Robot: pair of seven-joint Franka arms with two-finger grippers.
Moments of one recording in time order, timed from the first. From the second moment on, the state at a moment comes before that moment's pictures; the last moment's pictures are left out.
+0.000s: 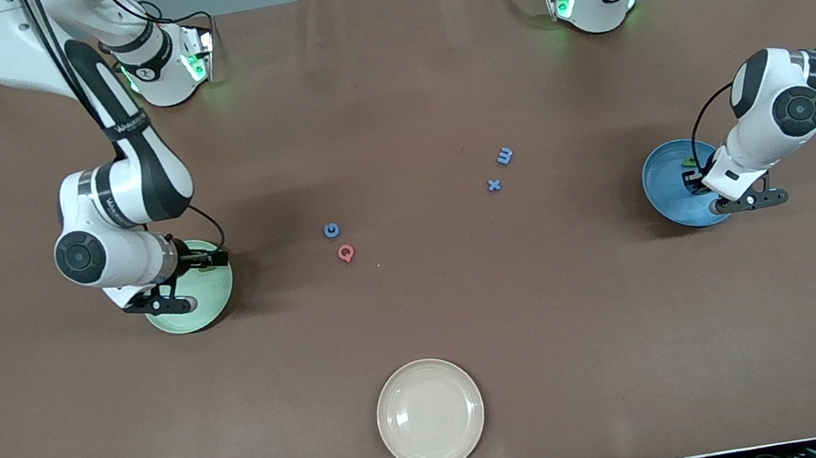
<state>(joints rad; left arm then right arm) 0.90 0.50 -0.75 -2.25 0.71 2.44 -0.35 0.36 0.34 -0.16 -2.07 0.18 2.15 0.29</state>
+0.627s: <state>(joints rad) 0.93 0.51 -0.76 -2.24 0.75 2.45 -0.35 0.68 0.35 -0.14 -2.08 0.18 2.35 0.72</state>
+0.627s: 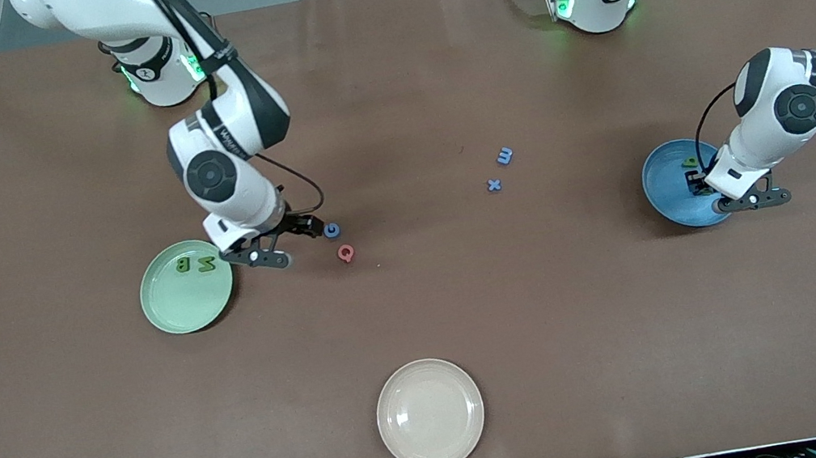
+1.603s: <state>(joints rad) 0.91 0.42 -1.24 -2.20 0.52 2.21 -0.36 0.80 0.49 -0.14 -2.11 0.18 2.61 0.83</state>
